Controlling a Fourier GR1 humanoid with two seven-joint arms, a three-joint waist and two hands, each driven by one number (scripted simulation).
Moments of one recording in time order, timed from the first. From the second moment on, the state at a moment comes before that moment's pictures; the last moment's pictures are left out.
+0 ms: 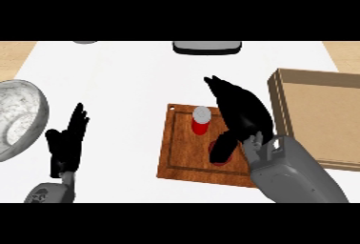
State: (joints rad) left arm -0.09 0.25 -0.09 -1.29 0.14 0.30 -0.01; right arm -0.62 -0.25 0.49 -1.67 0.47 0.34 0.97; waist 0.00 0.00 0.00
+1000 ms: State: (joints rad) left arm -0.09 0.23 -0.05 -1.31 0.10 0.27 0.01; right arm -0.66 -0.02 0.46 -1.48 0.65 0.36 1.01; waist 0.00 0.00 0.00
